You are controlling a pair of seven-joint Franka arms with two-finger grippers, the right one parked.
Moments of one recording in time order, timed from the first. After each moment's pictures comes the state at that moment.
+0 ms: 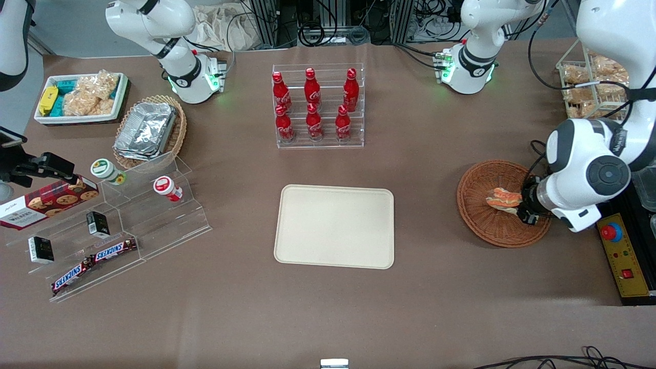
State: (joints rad) arm 0.27 0.30 -0.31 -1.89 0.22 2.02 -1.41
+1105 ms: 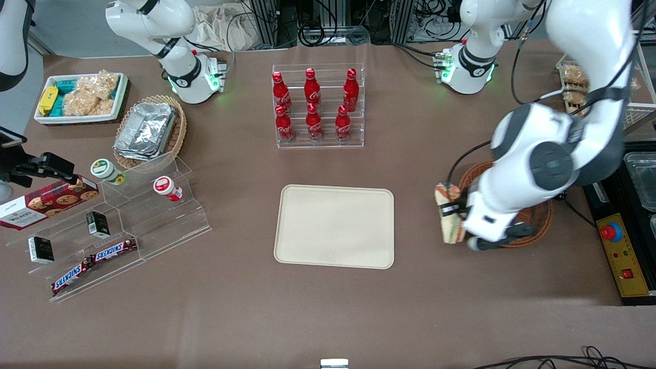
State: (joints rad) arm 0.12 0.50 -0.60 -1.49 0.21 1.84 -0.73
